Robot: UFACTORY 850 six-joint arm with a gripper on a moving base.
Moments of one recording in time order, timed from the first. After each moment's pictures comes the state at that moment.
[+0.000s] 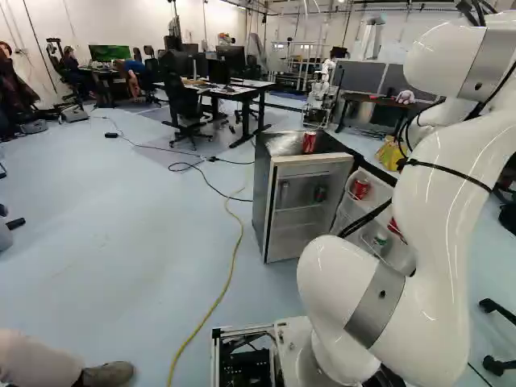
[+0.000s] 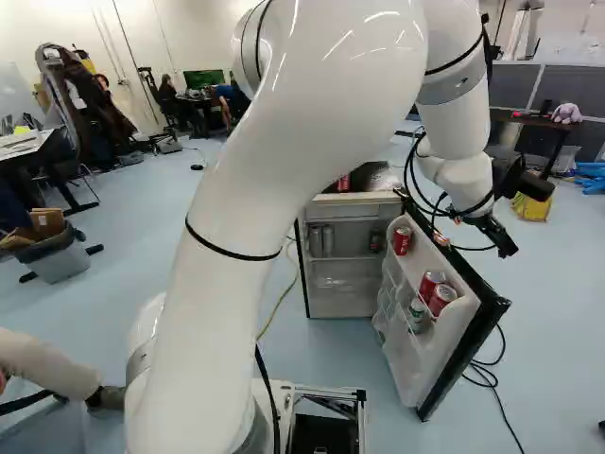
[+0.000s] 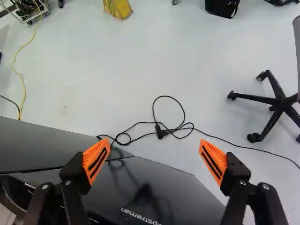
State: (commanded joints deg) arm -52.6 -33.0 -72.9 11.7 -0.3 0.0
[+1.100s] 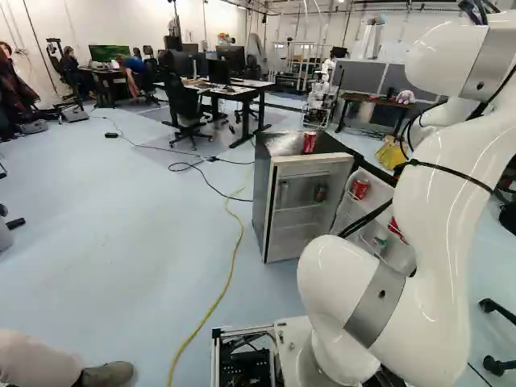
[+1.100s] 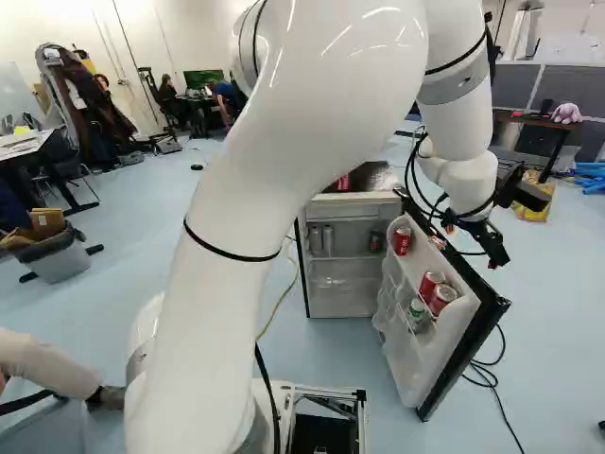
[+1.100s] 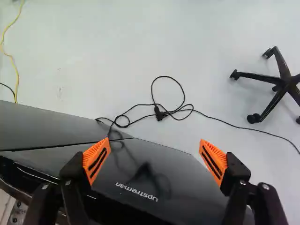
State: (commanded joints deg) arm -53.4 -32.1 -71.7 11.7 -7.8 0.0
